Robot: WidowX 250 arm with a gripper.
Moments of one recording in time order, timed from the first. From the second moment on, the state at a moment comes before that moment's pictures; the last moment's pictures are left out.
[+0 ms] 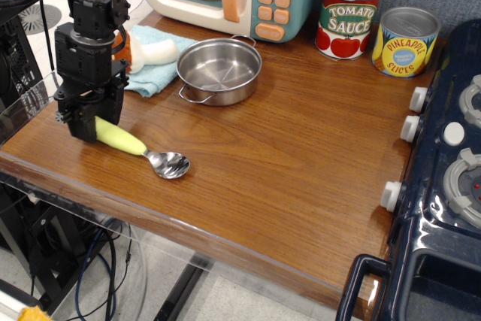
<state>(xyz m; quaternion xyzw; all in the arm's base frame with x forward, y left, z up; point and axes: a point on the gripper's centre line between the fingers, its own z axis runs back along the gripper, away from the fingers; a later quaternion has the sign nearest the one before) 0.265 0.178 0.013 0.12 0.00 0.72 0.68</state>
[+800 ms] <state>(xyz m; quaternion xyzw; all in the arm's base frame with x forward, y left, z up) 0.270 0.173 0.055 0.10 -0.04 0.71 0.69</state>
